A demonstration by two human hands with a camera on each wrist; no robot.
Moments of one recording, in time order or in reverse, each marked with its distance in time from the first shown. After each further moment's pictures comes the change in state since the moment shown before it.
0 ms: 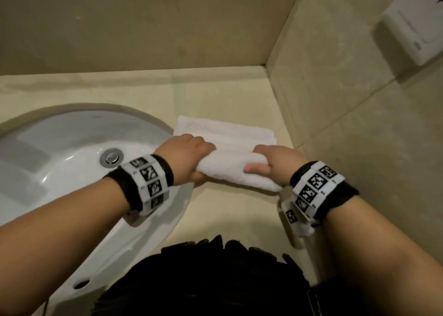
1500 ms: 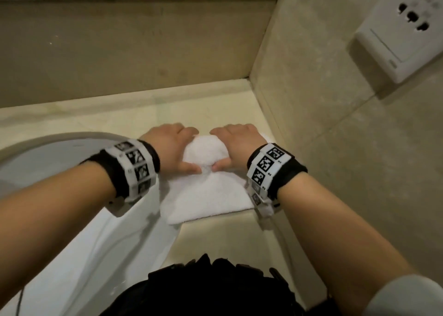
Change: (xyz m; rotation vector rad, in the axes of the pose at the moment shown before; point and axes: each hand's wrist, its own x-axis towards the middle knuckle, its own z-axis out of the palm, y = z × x) left_hand 0.048 -0.035 -0.035 0.056 -0.187 -0.196; right_hand 0.061 -0.036 -0.027 -0.247 0.213 -0.143
